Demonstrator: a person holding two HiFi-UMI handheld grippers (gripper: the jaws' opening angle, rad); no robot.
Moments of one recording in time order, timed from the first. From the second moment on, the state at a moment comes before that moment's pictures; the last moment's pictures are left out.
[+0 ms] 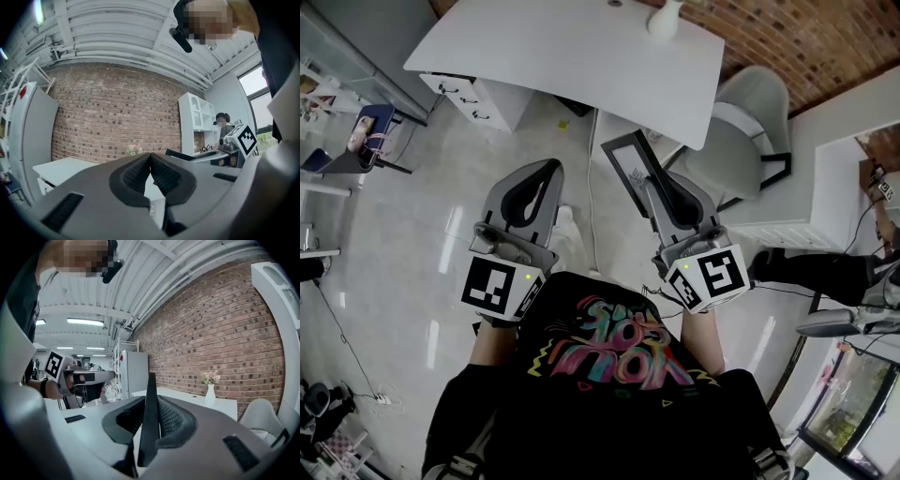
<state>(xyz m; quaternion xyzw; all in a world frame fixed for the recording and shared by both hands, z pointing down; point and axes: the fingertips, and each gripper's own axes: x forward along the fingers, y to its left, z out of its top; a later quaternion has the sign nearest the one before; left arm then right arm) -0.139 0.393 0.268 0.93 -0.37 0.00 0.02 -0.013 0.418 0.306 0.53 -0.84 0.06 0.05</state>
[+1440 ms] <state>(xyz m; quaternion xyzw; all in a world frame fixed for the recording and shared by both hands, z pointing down) -0.112 0.018 0.278 0.95 -0.32 0.02 0.04 0.031 0.051 0.318 0.59 -0.80 0.10 0.07</state>
